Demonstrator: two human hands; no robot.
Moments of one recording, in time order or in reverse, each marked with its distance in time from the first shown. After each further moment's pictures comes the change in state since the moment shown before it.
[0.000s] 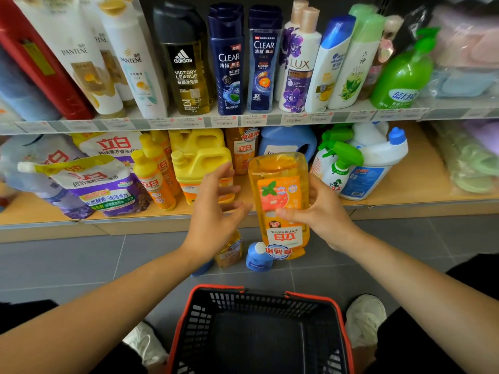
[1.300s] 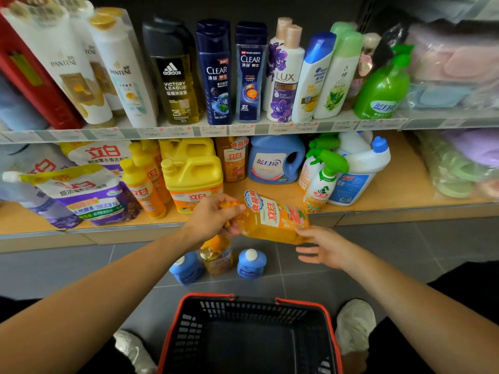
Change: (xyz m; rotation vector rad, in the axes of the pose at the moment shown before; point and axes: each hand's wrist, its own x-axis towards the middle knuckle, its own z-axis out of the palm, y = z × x) left_hand 0.040 -0.040 0.012 -0.153 -0.285 -0.507; right_hand -0.002 0.082 -0.041 0.299 0.110 0.896
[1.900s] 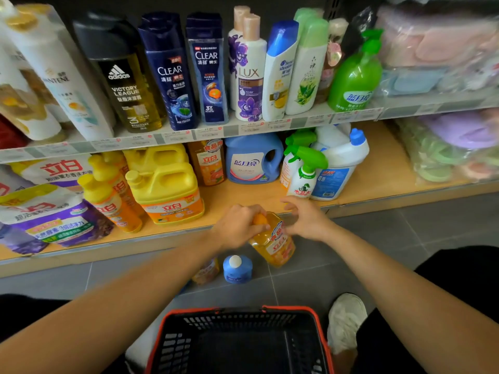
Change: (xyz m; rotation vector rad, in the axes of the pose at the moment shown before) left_hand 0.062 -0.003 0.080 0.896 -0.221 0.423; right_hand 0.017 -0.042 -0.016 -0.891 0.140 -0.581
